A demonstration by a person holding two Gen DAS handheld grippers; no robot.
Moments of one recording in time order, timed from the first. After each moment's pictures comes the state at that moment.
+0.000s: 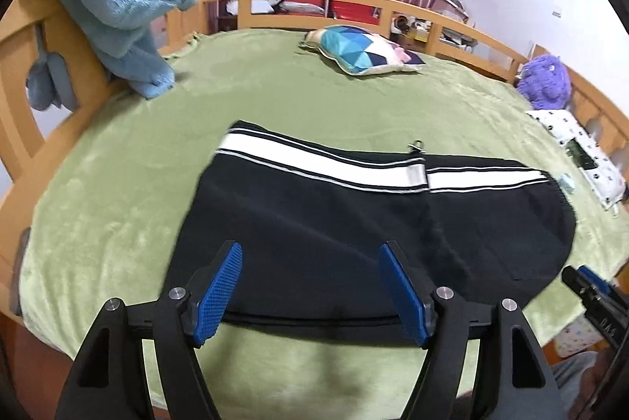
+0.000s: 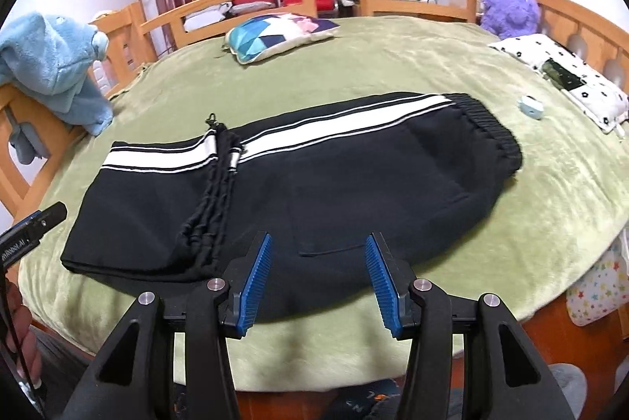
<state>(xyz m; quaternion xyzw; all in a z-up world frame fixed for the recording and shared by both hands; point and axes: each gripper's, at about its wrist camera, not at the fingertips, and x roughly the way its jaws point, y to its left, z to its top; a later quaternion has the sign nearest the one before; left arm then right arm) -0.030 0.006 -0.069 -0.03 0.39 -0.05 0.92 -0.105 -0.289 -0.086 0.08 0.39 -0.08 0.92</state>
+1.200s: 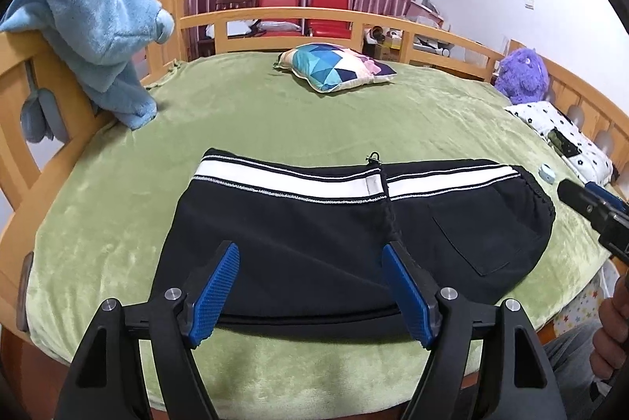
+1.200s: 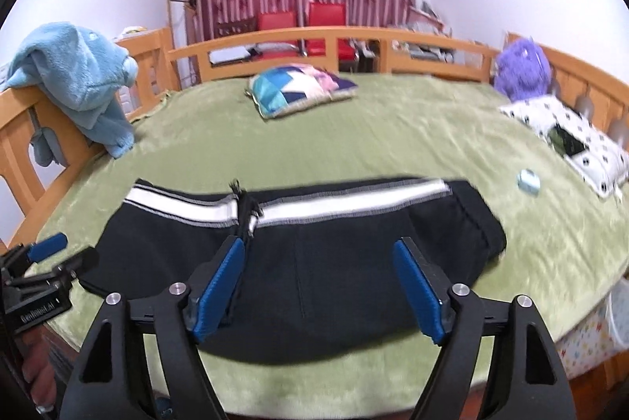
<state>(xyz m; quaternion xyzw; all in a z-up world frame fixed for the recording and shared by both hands) -0.057 -0.028 -0.044 -0.01 0.36 -0.07 0.93 -0.098 -0.282 -0.014 0.03 0.30 -0.04 0.95</state>
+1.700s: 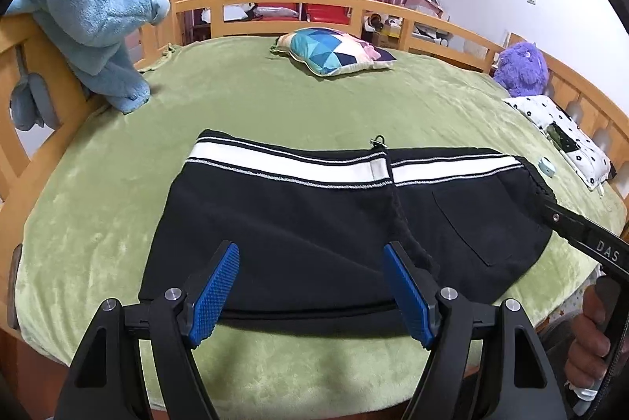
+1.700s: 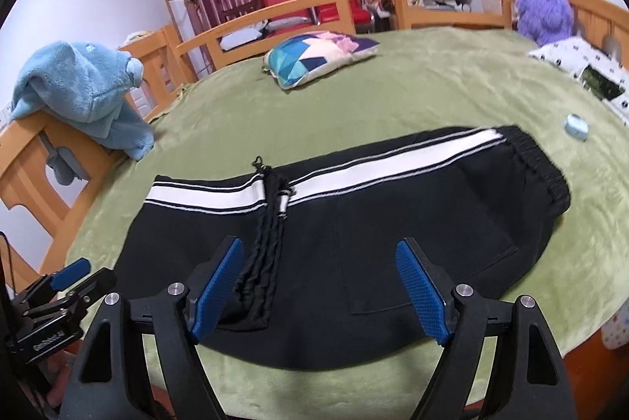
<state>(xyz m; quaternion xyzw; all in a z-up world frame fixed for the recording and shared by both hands) -0.044 -0.021 -0.063 -0.01 0.37 -0.08 0.92 -0.064 -0.285 -0.063 0.13 0.36 0.01 0.92</state>
